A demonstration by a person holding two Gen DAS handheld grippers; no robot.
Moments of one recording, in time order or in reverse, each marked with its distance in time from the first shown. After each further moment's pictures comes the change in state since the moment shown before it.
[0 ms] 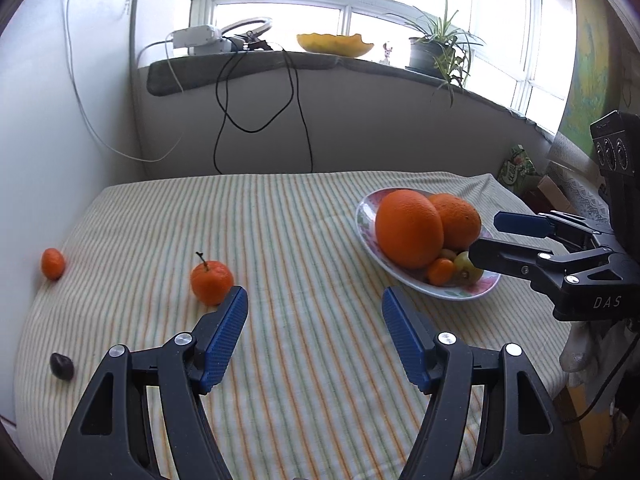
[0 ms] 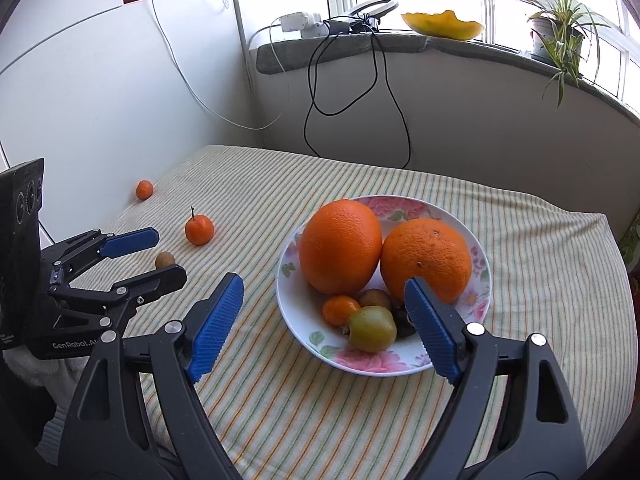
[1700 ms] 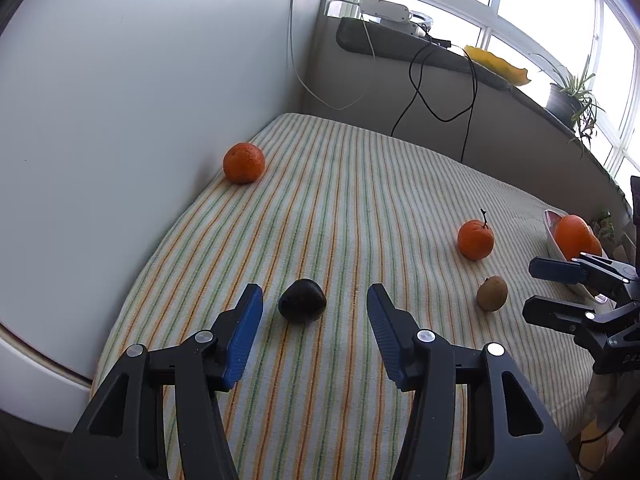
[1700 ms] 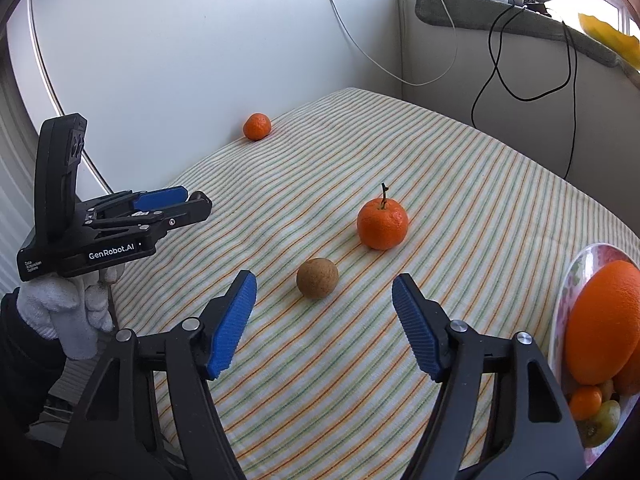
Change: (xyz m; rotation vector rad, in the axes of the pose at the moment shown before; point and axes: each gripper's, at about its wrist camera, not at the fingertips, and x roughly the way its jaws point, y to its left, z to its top) left arm -0.029 0.177 -0.062 -0.303 0.044 0.238; right arm 0.102 0.148 0.010 -0.237 0.170 0.290
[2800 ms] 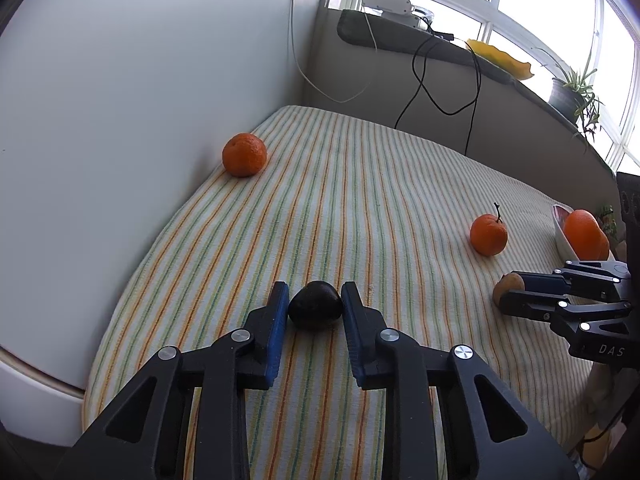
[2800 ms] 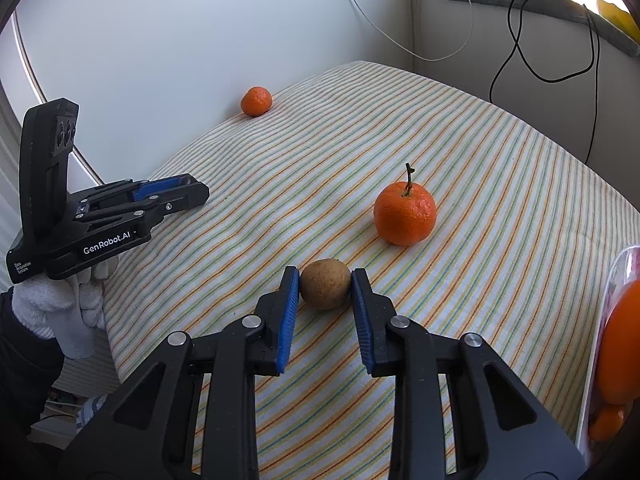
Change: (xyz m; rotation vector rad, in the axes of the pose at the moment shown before) left arm 0.011 0.003 -0.001 0.009 0.012 -0.001; right arm 0.035 0.000 0.004 0.001 0.067 0.023
